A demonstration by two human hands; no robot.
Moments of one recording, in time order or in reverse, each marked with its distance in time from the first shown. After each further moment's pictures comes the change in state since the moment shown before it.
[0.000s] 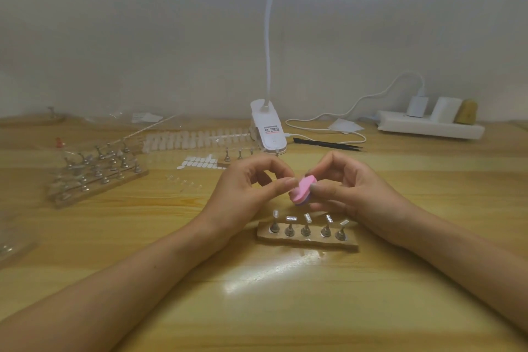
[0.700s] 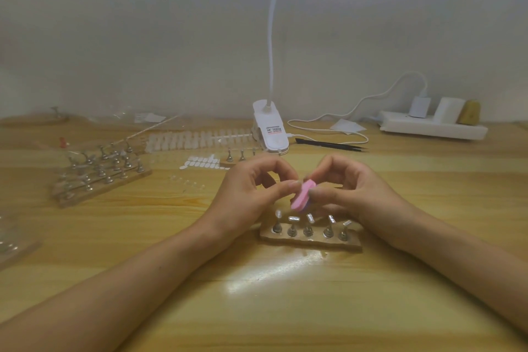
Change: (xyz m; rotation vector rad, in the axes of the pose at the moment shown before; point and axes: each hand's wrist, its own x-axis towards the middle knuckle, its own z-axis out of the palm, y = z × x) left_hand 0.000 -0.002 -0.001 0.024 -0.010 0.049; right_hand -0.003 -0.003 0.006 -0.002 0.041 -0.011
